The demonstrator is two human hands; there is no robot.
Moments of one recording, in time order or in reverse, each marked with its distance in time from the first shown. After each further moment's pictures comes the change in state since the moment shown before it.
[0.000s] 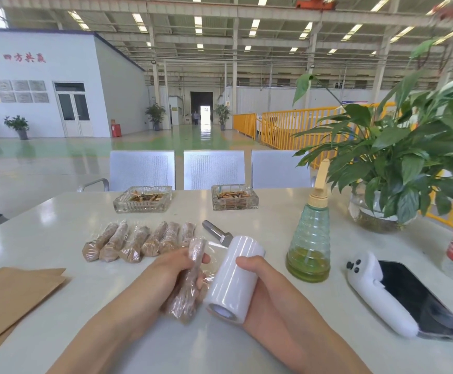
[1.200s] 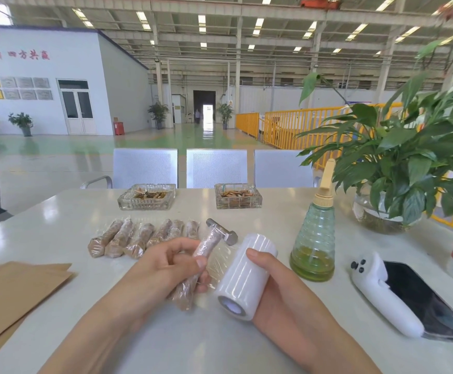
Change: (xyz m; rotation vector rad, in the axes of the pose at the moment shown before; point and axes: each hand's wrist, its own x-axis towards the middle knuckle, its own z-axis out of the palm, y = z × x) left_hand -0.014 0.016 -0.006 0.165 0.092 0.116; right_hand -0.012 -0.001 0.004 0.093 -0.148 0.030
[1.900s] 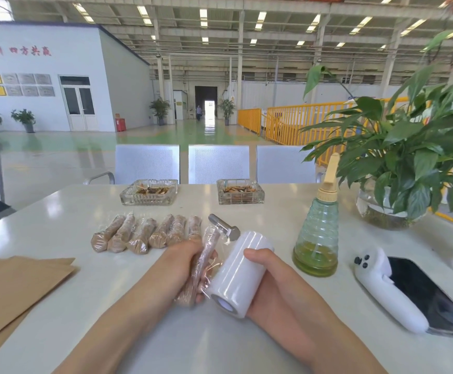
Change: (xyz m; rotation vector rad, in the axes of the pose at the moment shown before) left_hand 0.002 -0.005 0.021 0.021 0.030 -0.113; right_hand 0.011 0.004 -0.005 -0.082 0.109 -0.013
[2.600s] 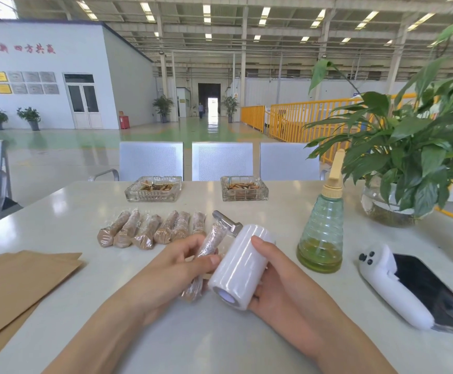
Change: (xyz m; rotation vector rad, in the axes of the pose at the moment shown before) left_hand -0.006 0.000 -0.011 0.056 -0.087 0.125; right_hand -0.017 -0.004 0.011 -0.073 0.069 0.015
